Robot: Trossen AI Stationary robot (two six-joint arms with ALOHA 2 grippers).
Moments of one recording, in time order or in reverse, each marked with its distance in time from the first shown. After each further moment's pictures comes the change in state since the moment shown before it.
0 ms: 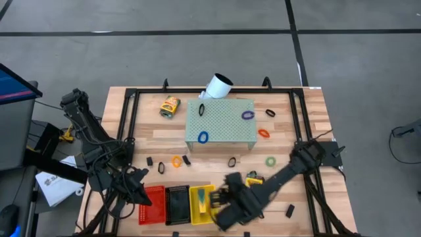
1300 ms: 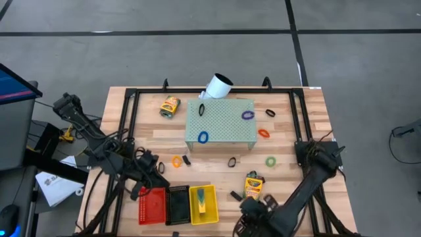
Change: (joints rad) left arm 0.255 0.000 0.000 0.205 -0.026 0.008; right arm 0.197 -0.162 -0.319 0.192 -0.046 -0.396
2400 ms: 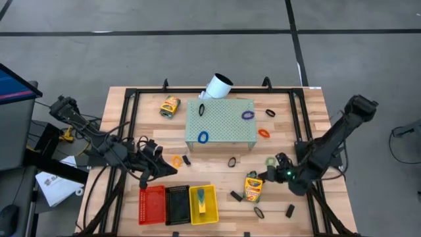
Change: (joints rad) left arm 0.132 0.000 0.000 0.092 -0.009 -0.008; right arm 0.031 -0.980 -1.494 1.067 0.269 0.538
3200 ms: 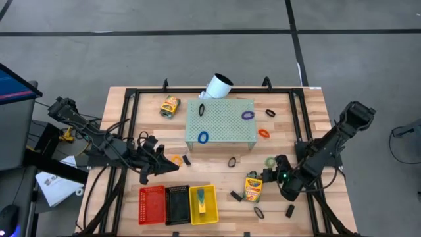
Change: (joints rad) left arm 0.035 0.000 0.000 0.082 0.029 -0.037; right arm -0.006 0.186 -0.001 -0.121 -0.050 0.086
